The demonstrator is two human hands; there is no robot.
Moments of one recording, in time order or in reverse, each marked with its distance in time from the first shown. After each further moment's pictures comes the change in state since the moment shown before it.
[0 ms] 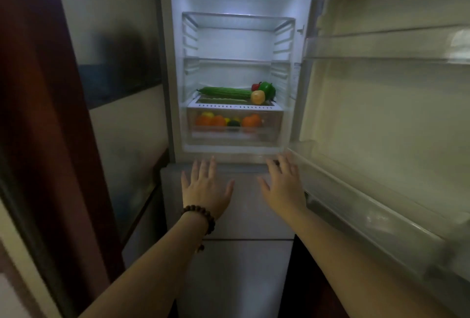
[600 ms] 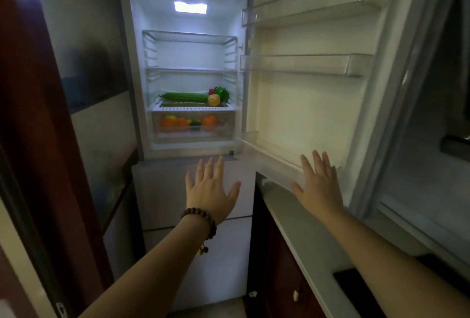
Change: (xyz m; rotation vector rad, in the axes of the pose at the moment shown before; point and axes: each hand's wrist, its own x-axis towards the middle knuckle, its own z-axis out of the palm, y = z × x) left_hand -0.142 0.076 -0.086 -0.145 -0.066 0.309; right_hand -0.161 0.074 -0.168 -0.294 0.051 0.248
